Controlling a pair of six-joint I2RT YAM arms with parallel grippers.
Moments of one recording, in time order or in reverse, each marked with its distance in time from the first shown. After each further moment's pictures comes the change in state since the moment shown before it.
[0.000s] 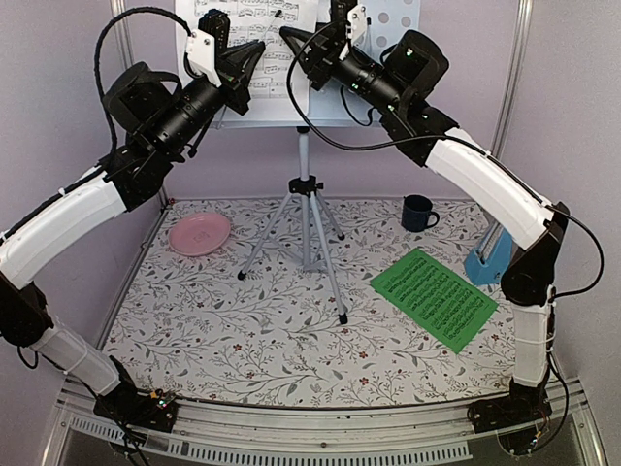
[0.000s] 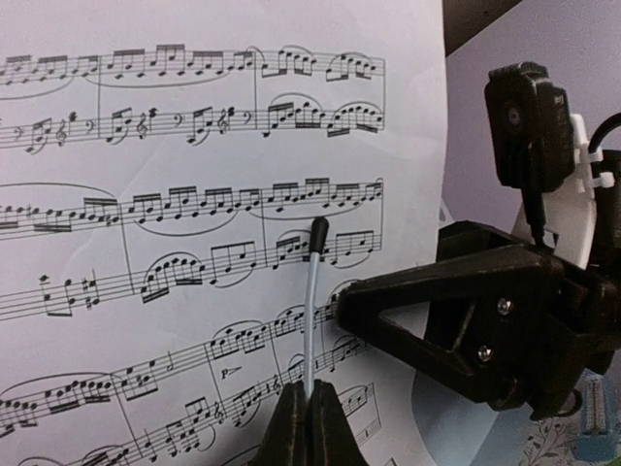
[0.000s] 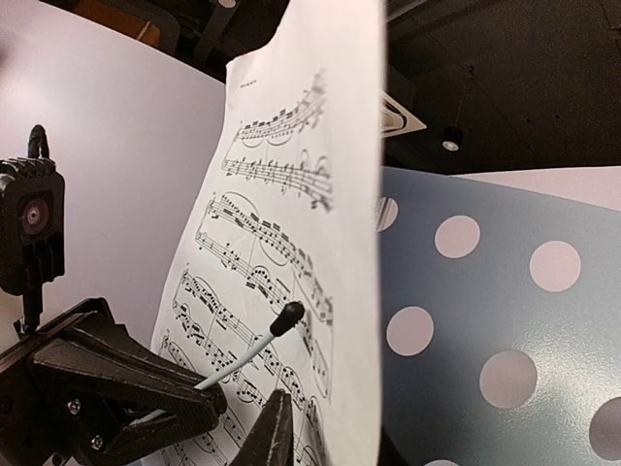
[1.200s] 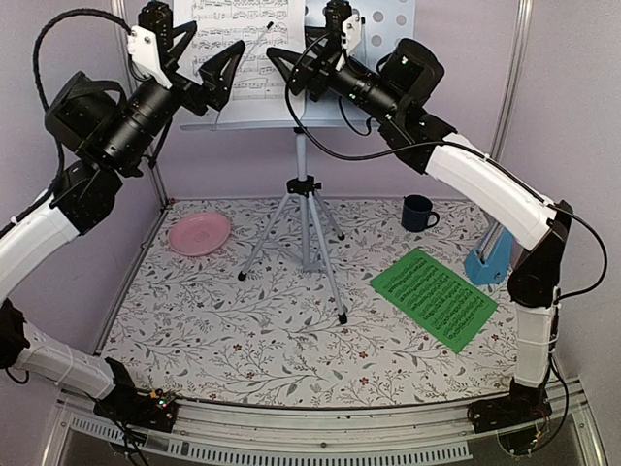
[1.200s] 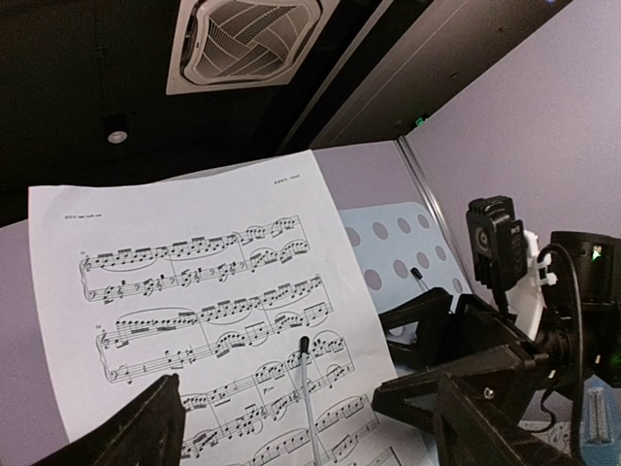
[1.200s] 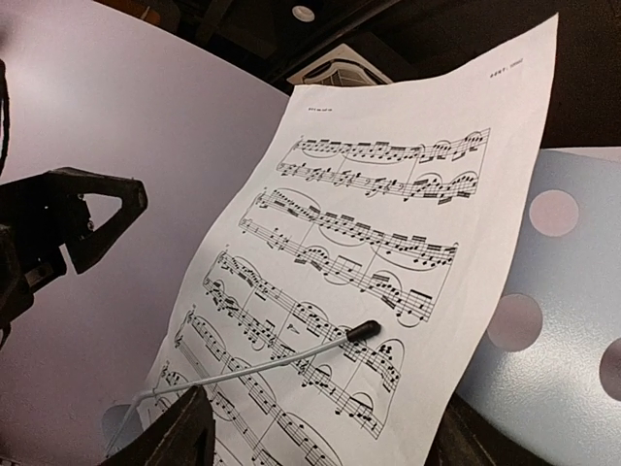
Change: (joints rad) left arm -0.074 -0.198 -0.093 -0.040 -0.107 0.076; right arm 0.004 -0.028 -0.093 0.023 0.015 -0.005
